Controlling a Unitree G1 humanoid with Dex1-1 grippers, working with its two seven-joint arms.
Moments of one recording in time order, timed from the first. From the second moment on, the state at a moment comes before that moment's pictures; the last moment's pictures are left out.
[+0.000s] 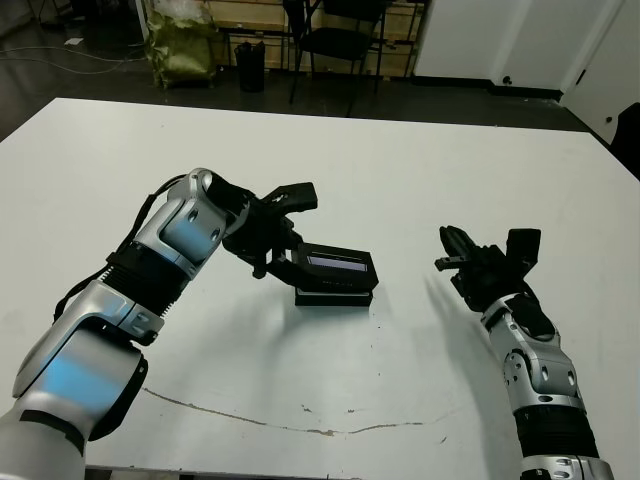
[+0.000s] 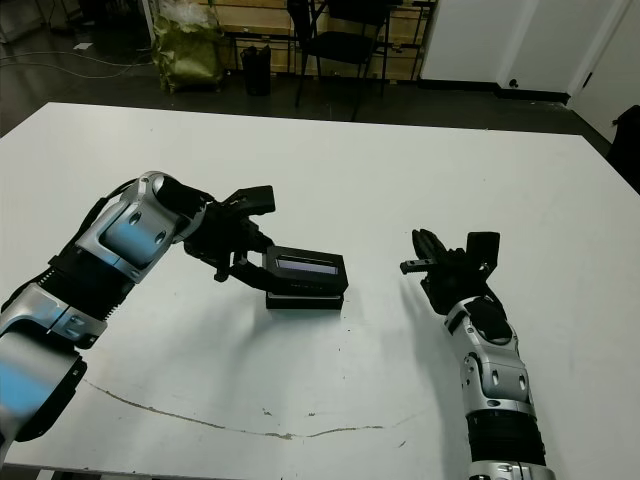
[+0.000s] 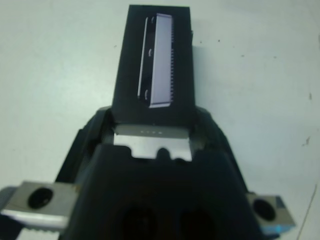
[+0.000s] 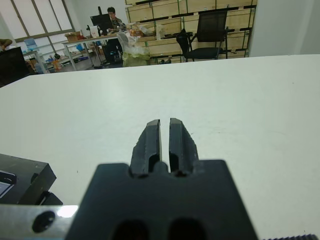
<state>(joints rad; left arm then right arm) -0.87 0.40 -0.48 0.38 0.13 0.59 -1.32 -0.24 -0.23 -0.15 0.30 0.28 0.11 0.34</state>
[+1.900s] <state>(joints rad) -0.88 0.39 -0.50 0.49 0.04 0.45 -1.24 -0.24 -0.22 -0.16 0.34 0.30 0.07 0.37</state>
